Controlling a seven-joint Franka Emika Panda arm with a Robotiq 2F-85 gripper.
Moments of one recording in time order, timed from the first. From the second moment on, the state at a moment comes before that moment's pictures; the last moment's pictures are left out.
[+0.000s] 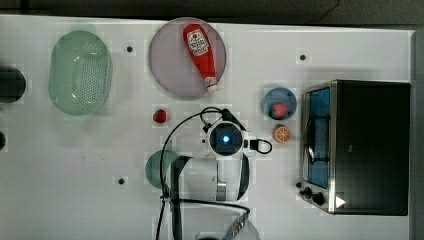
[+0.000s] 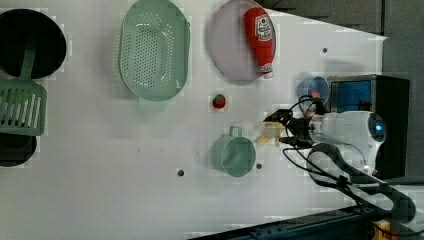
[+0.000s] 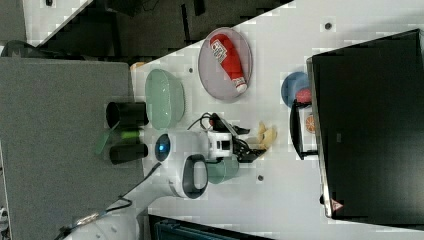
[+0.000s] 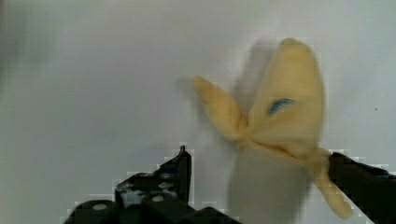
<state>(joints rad) -0.01 0.37 -0.02 -2.46 -0.04 1.19 0.04</state>
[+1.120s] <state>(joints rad) -0.01 0.07 -0.03 -2.43 0.00 0.99 0.04</state>
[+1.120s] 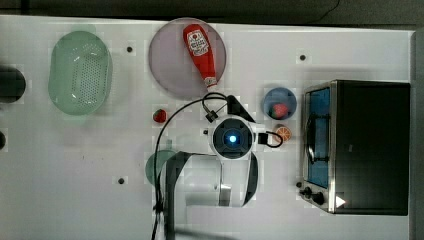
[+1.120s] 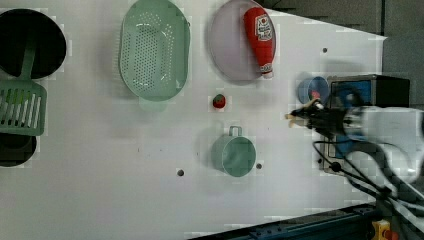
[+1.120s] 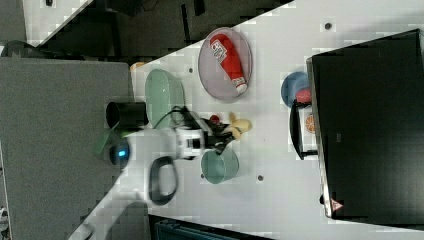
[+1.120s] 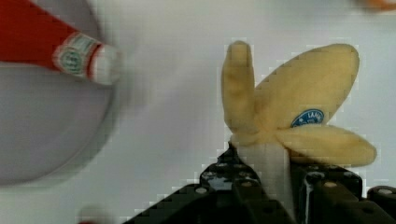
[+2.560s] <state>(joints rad) -0.06 0.02 -0.50 -2.00 -0.09 0.43 -0.34</state>
